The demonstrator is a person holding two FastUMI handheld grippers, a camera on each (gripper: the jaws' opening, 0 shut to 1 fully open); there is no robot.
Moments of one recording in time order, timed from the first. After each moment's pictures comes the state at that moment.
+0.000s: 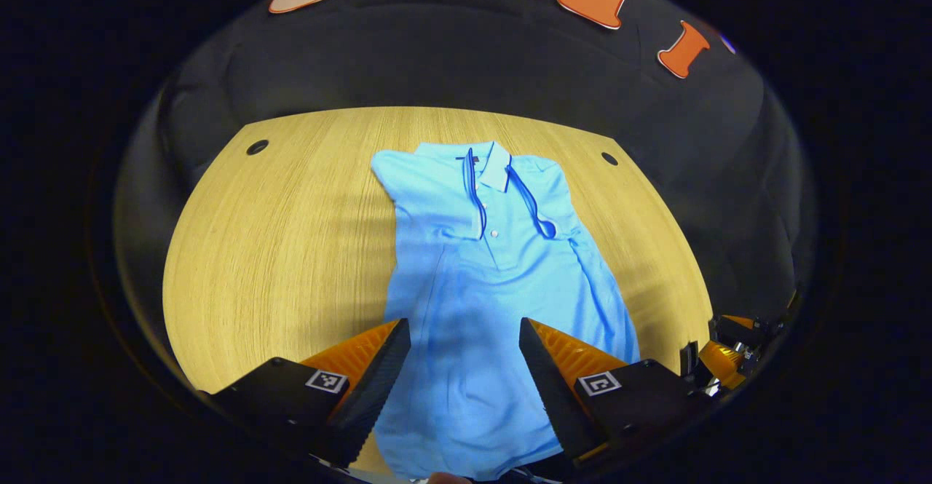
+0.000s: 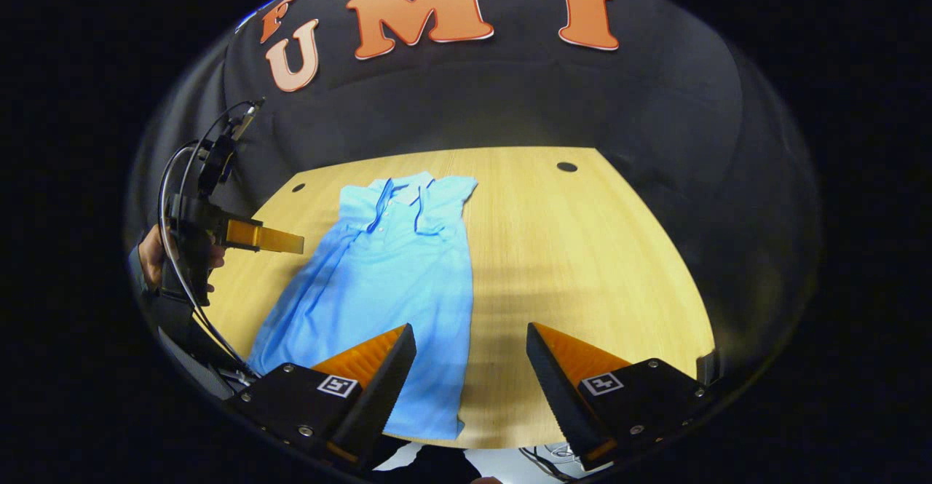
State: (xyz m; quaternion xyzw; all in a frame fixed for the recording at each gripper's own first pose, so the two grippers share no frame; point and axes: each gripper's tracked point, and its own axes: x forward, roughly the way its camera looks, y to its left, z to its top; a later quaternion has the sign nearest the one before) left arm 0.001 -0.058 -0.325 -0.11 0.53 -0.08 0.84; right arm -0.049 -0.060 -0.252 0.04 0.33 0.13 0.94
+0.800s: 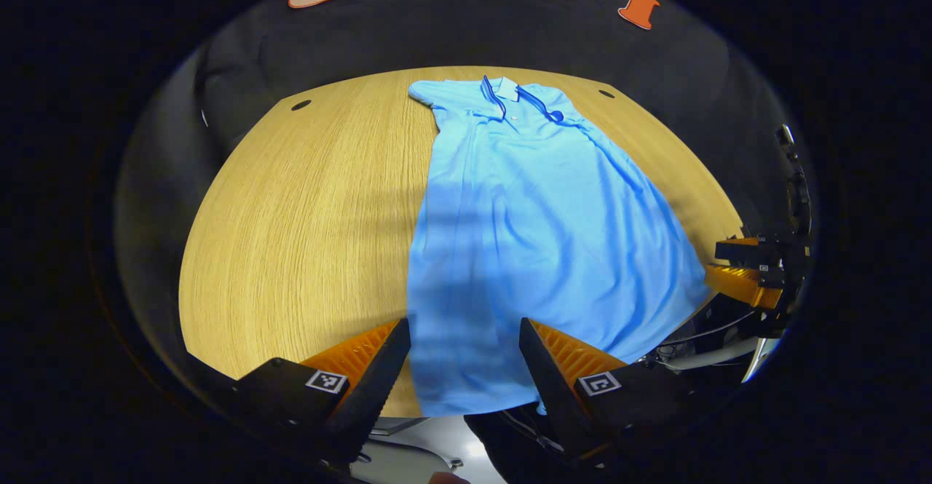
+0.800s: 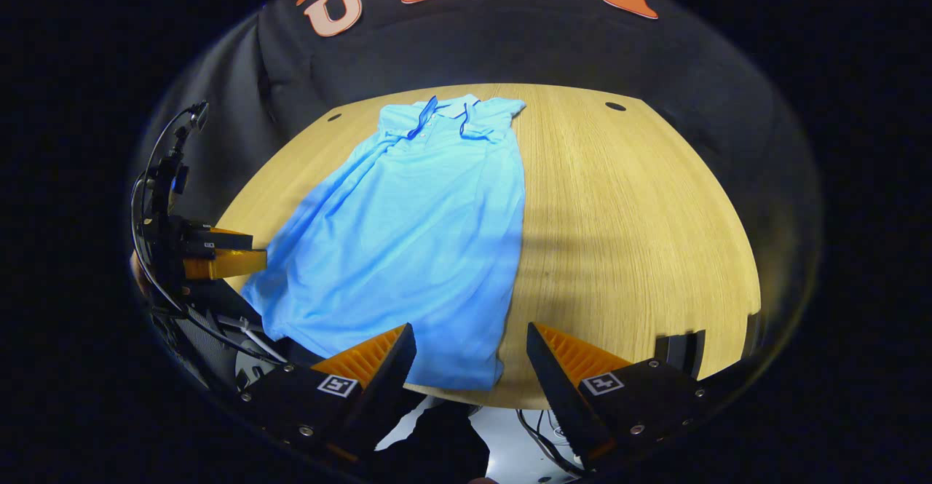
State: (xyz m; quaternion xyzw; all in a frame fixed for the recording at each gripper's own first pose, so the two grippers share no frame) left arm -0.177 -0.022 -0.373 -0.04 0.56 -0.07 0.83; right arm -0.117 -0.017 -0.339 0.02 0.40 0.19 0.90
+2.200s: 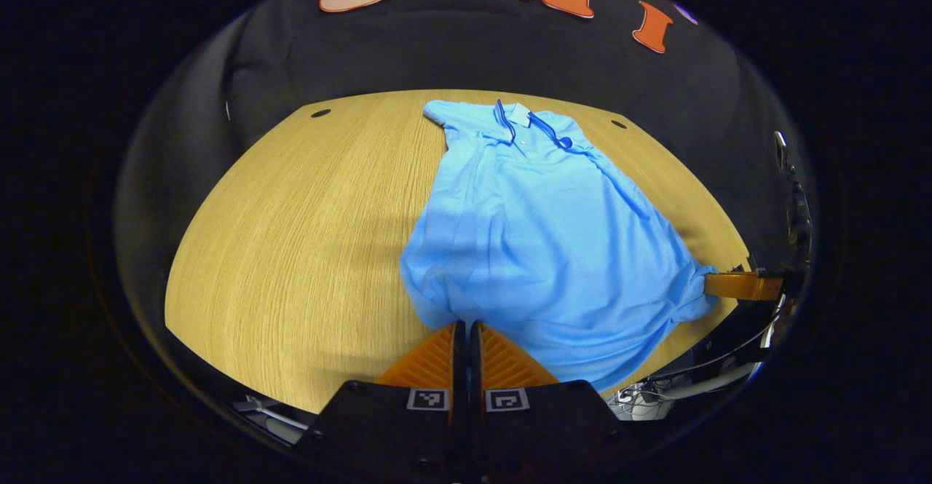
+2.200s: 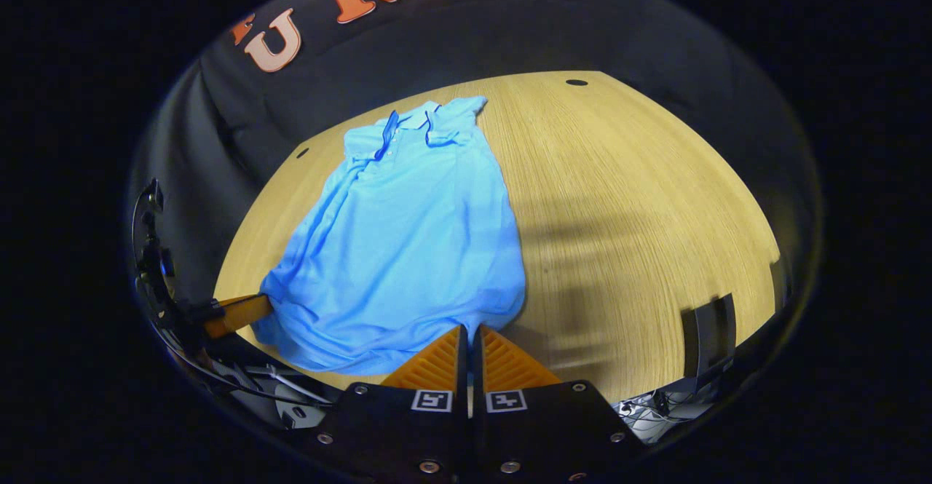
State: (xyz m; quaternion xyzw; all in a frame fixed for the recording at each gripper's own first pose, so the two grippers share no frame) left arm -0.145 -0.040 -0.362 -0.08 0.48 -0.03 0.87; right arm -0.092 -0.009 -0.322 0.14 0.41 0.14 0.89
